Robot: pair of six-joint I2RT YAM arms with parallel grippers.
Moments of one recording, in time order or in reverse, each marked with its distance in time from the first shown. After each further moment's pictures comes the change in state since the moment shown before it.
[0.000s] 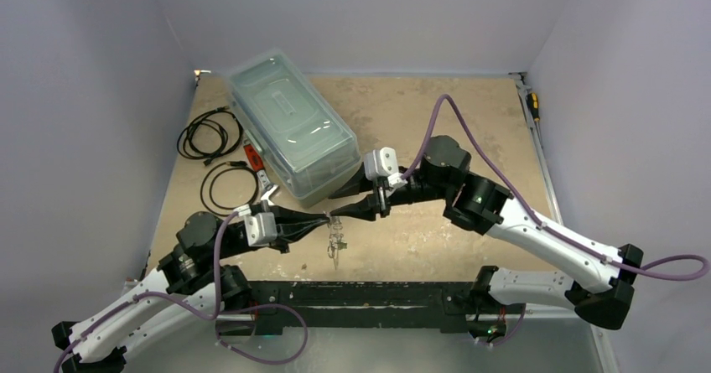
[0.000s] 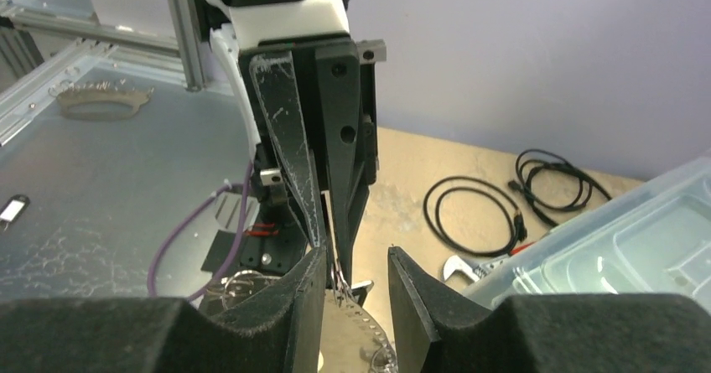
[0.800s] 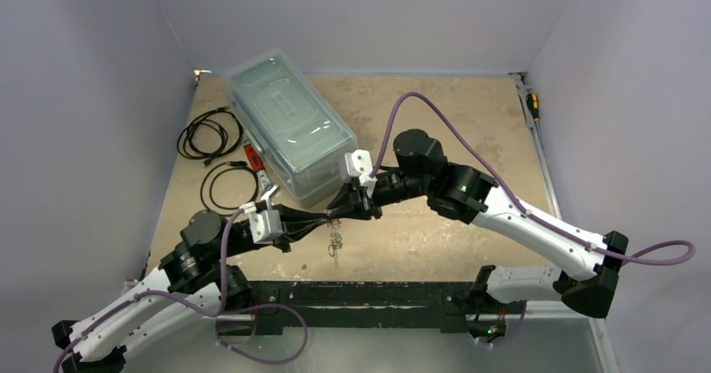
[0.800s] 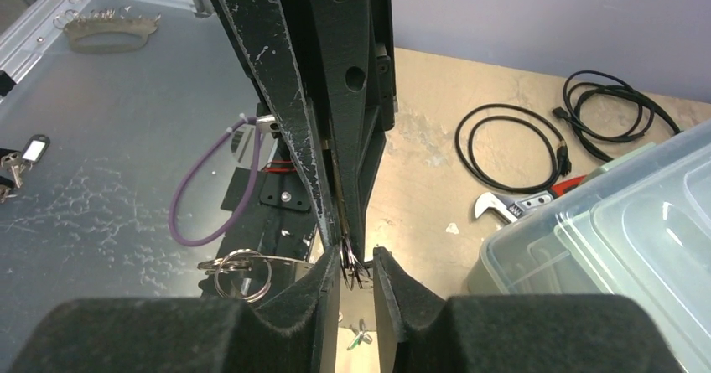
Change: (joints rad) left arm 0.000 0.014 0.000 -0.028 -0.019 0.000; right arm 0.005 0.121 0.125 -0.290 0.013 -0.102
